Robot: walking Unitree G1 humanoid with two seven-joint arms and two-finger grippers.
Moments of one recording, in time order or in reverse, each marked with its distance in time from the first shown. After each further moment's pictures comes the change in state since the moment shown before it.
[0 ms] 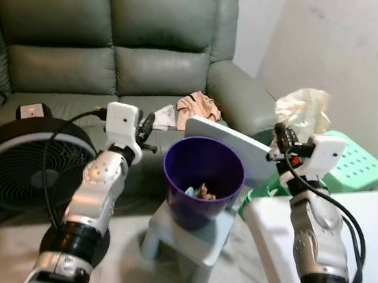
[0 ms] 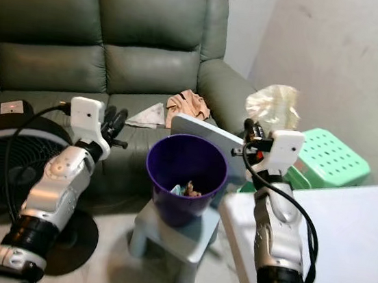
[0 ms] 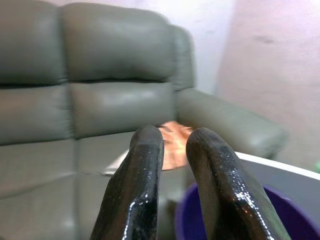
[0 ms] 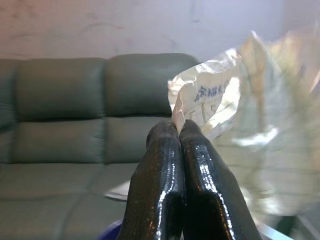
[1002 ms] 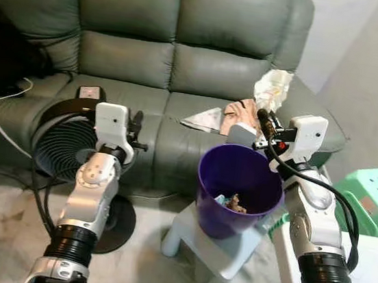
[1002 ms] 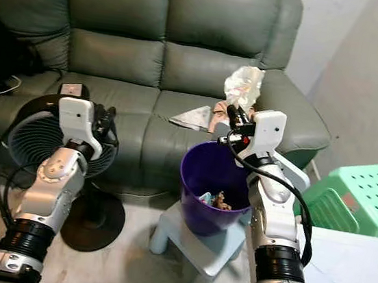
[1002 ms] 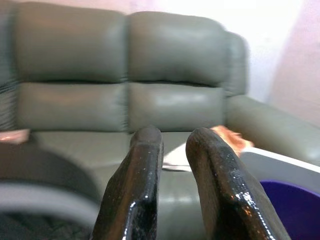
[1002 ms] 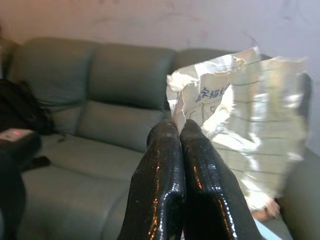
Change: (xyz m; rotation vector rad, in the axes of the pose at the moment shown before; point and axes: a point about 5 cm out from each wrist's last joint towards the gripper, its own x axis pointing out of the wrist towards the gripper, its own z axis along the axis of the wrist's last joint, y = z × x) left arm -0.004 -0.013 -0.002 0.015 -0.020 -0.011; right arm 0.016 -0.005 0.000 -0.083 0.062 0.066
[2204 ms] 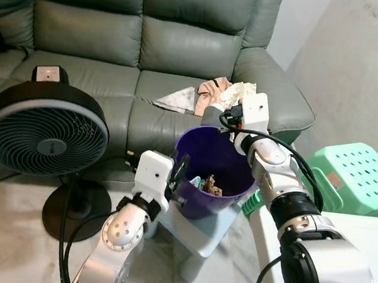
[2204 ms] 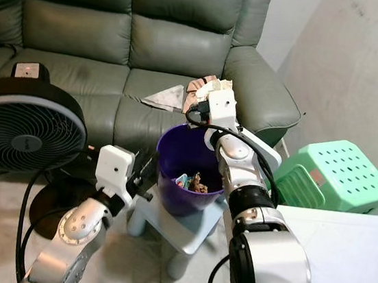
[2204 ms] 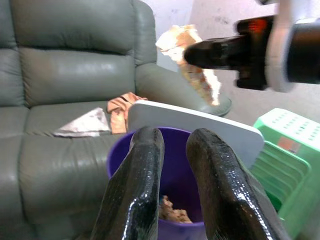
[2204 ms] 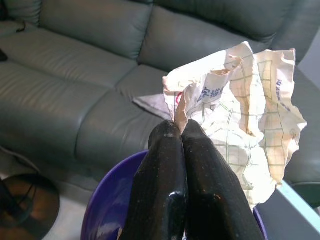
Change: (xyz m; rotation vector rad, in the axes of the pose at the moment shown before) left arm -0.075 -0.082 -0.017 -0.006 0.020 -0.251; right arm 0.069 0.042 -0.015 -0.095 0.317 0.040
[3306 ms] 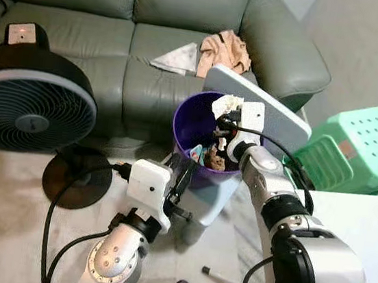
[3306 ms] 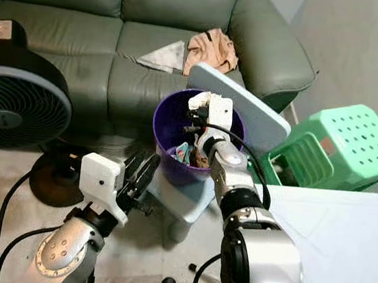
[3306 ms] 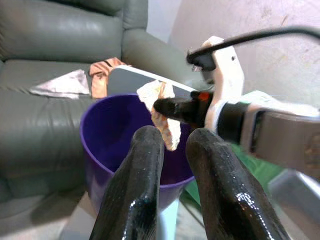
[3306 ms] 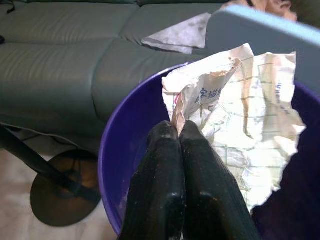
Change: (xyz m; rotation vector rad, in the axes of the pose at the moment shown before) left arm -0.039 -0.022 0.049 -0.090 -0.064 -0.016; right arm -0.002 0.007 -0.016 0.218 0.011 0.006
